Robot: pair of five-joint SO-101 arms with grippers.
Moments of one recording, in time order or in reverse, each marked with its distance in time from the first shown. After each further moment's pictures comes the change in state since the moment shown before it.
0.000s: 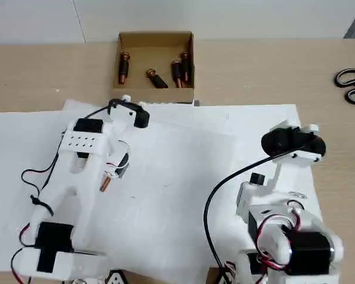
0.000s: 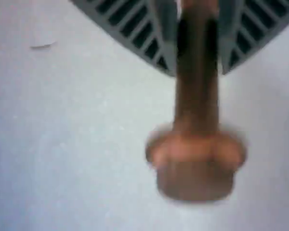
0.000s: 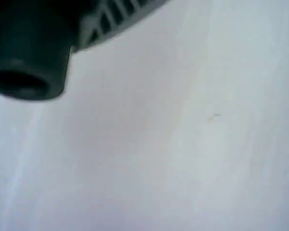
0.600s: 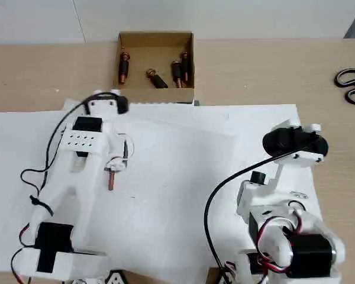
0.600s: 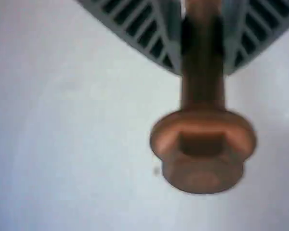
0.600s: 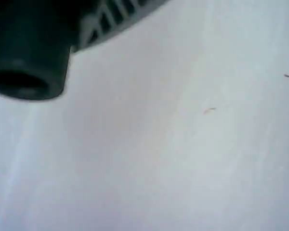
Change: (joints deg) left arm 0.0 0.0 -1.1 -0.4 19.3; right arm 0.0 0.2 -1.2 0.0 0.0
